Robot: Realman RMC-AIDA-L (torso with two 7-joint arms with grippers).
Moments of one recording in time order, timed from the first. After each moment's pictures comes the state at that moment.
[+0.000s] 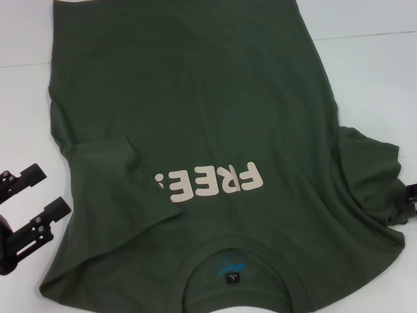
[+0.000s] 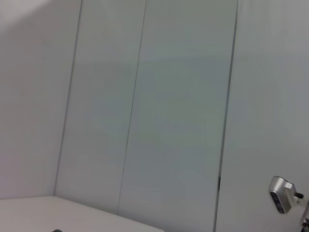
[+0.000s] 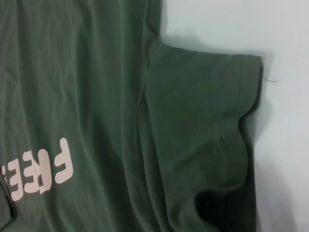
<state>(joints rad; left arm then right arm) -0.20 -2.16 -2.73 -0.70 -1.33 1.95 -1.06 0.50 1.86 -0.42 -0.75 -2.65 -1.68 2.55</state>
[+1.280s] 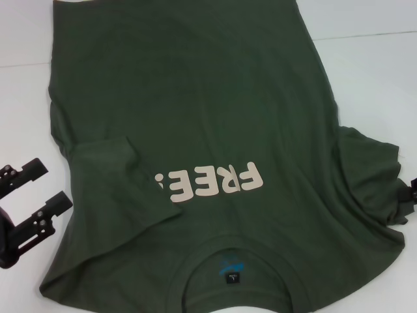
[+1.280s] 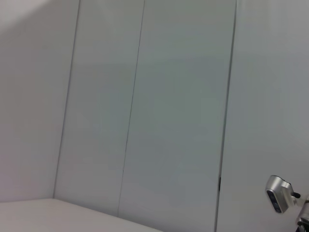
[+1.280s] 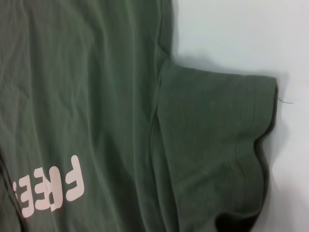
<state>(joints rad) -0.21 -2.16 -2.73 -0.70 -1.33 1.94 -1.06 0.51 1.86 -0.41 -0.71 -2.62 -1.64 2.55</state>
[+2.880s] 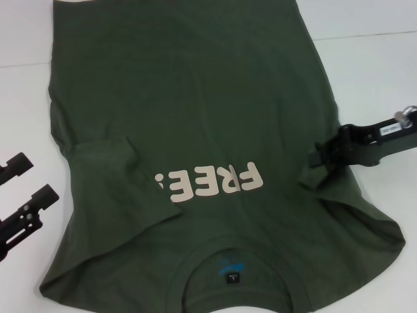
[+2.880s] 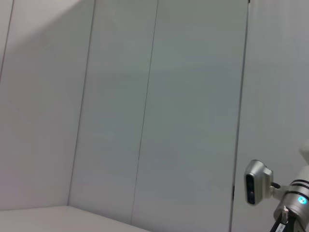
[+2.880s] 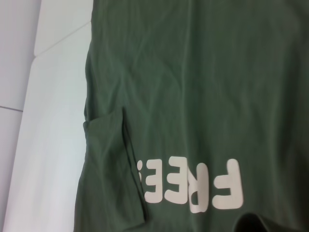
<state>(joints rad) -0.21 -2.16 -2.78 -0.70 -1.33 1.95 -1.06 0.70 1.97 -0.48 -0.73 -2.52 -1.69 2.53</state>
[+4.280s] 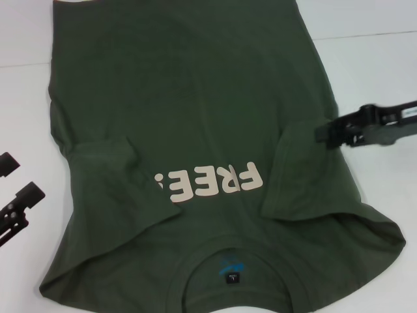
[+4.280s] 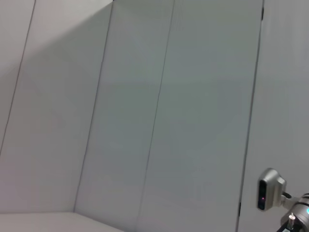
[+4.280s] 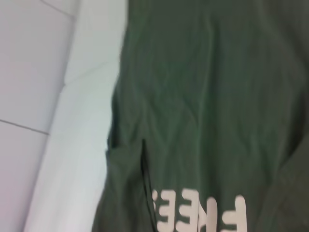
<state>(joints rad) -0.18 -2.16 -2.78 -0.70 -1.38 1.97 -1.12 0.65 1.90 -0.49 -0.70 -2.37 -1.69 2.44</state>
